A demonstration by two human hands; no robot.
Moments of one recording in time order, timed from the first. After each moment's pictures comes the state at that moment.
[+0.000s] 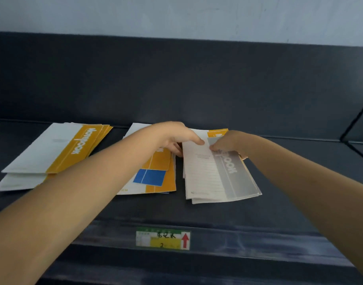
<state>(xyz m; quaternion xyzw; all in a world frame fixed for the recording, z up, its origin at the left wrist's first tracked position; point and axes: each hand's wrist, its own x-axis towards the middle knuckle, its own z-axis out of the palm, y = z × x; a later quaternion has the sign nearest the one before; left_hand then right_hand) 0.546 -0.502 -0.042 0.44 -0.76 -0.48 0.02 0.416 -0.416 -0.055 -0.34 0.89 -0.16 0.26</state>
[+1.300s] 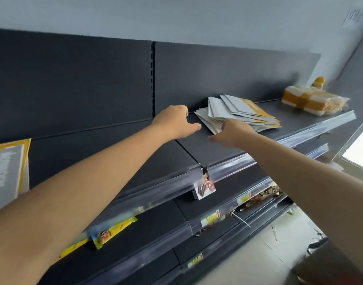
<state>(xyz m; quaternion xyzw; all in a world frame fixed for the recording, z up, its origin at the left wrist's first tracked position) 0.253 -0.168 -0.023 0.10 -0.97 -0.20 0.12 0.187 -0.011 -0.026 -0.17 0.98 -0.10 0.01</state>
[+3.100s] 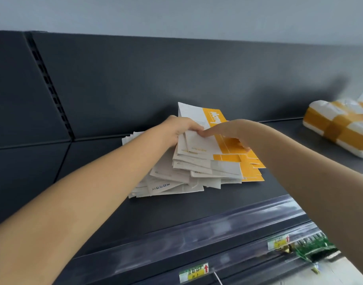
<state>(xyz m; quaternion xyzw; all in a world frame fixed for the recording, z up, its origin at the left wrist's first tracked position) -0.089 -0.047 -0.045 0.32 -0.66 -0.68 0.09 -0.169 0.067 -0.025 -0.25 0.89 -0.24 0.31</state>
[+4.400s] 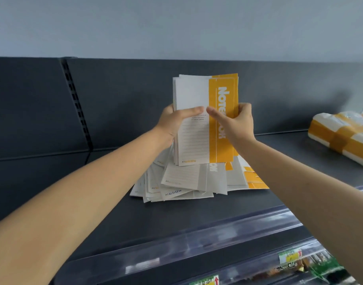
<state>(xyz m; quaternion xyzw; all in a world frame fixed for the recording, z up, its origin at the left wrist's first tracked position) -0.052 -0.064 -0.019 0.13 -0.68 -0.66 0.28 -0.141 0.067 -0.021 -0.24 0.74 -0.63 -0.02</state>
